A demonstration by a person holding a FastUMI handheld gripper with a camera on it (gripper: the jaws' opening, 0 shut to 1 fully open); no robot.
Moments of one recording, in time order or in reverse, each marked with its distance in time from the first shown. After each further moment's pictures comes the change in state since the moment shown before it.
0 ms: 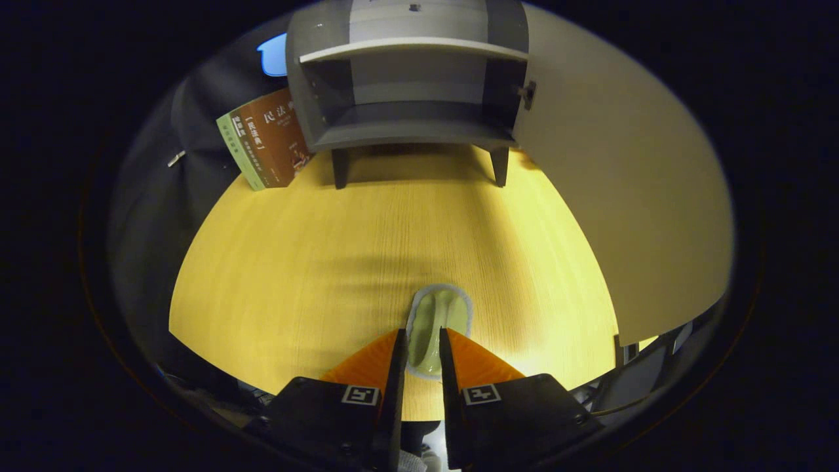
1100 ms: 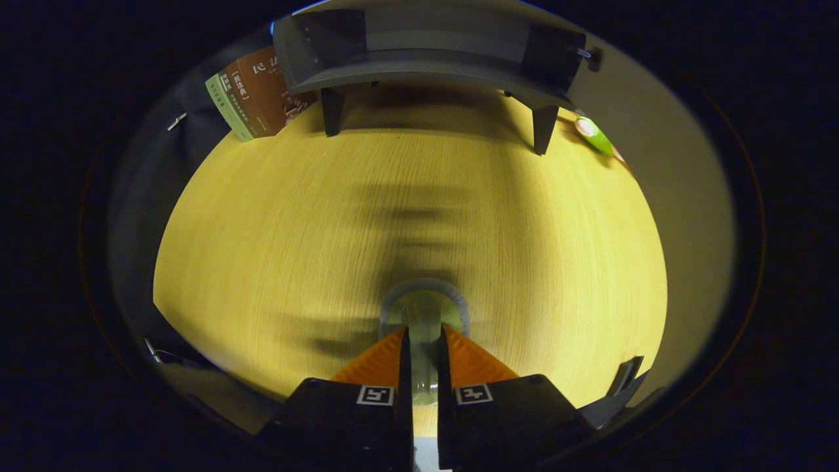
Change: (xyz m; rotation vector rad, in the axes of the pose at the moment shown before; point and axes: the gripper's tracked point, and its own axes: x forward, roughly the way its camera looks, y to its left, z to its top) arm -0.009 -0.009 -0.016 -0.088 0.196 0.080
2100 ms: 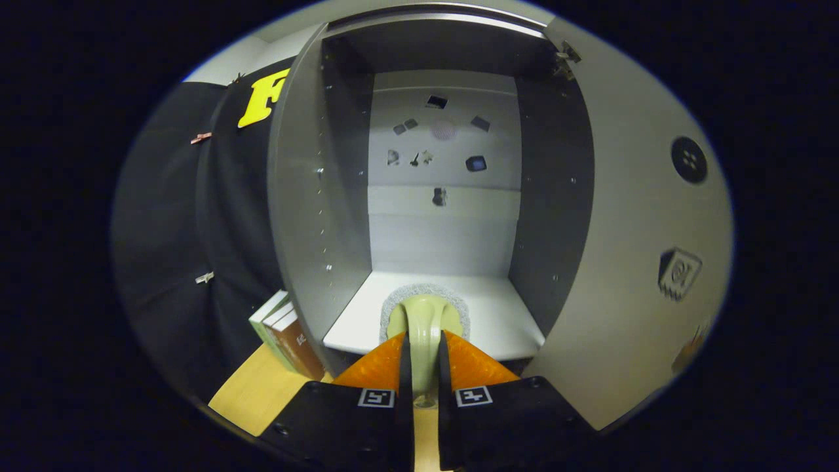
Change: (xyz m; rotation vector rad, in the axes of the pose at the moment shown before) arm -0.301 0.002 0.389 0.013 -0.917 0.019
